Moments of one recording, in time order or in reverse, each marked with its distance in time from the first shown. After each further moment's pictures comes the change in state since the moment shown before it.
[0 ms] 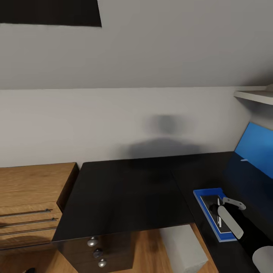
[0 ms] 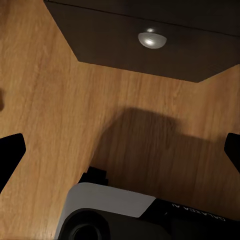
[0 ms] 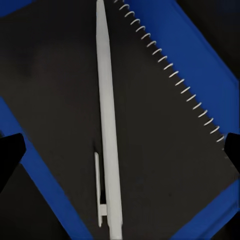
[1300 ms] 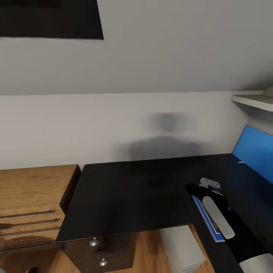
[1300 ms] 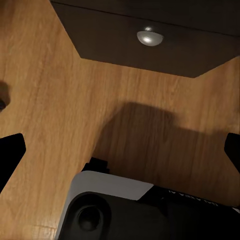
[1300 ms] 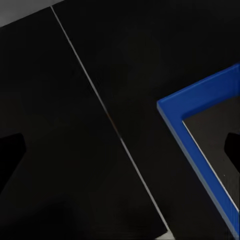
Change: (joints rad) left arm 0.000 -0.003 -0.002 0.003 0.000 0.008 0.003; right arm 0.065 0.114 0.007 -0.479 -0.014 0.057 -0.010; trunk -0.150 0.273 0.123
